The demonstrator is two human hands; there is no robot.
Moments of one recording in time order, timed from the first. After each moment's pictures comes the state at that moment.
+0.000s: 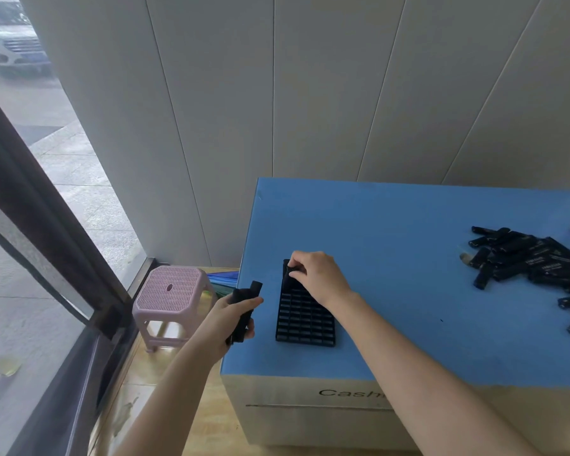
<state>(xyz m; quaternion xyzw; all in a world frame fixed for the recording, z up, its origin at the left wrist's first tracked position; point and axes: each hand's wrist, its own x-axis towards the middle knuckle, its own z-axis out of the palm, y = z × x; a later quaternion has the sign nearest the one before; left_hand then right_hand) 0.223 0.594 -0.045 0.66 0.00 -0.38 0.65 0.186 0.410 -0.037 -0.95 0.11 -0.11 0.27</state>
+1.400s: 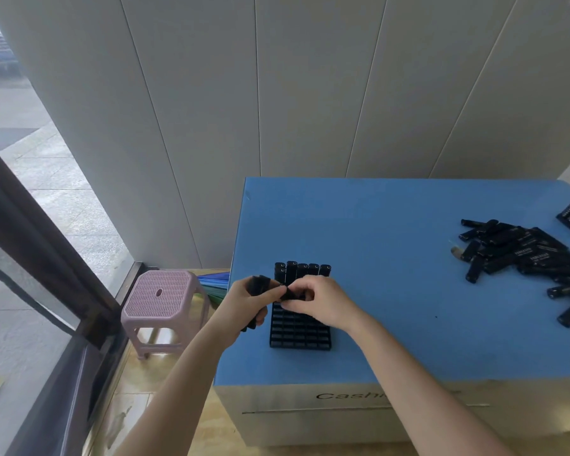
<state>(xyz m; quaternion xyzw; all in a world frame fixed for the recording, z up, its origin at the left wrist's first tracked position) 0.240 0.560 -0.043 0.71 -0.17 -0.35 0.58 0.150 0.411 -0.035 -0.89 0.12 -0.01 0.44</state>
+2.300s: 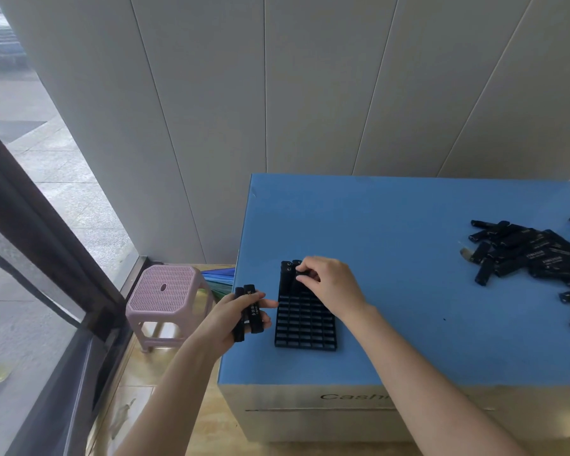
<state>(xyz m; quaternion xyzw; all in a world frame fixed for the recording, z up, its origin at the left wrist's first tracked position) 0.243 0.578 -0.050 0.60 0.00 -0.43 0.68 0.172 0.396 -0.047 -0.95 0.12 -0.15 0.25</state>
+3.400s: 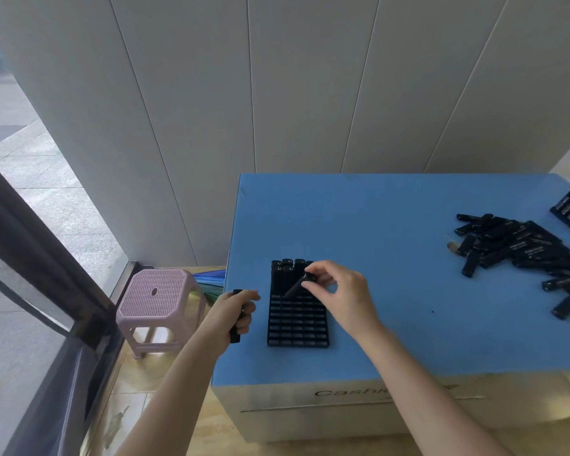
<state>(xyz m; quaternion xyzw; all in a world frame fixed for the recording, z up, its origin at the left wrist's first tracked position) 0.247 0.566 -0.061 0.66 0.00 -0.41 0.63 0.131 0.399 -0.049 -0.87 0.13 -0.29 0.37</state>
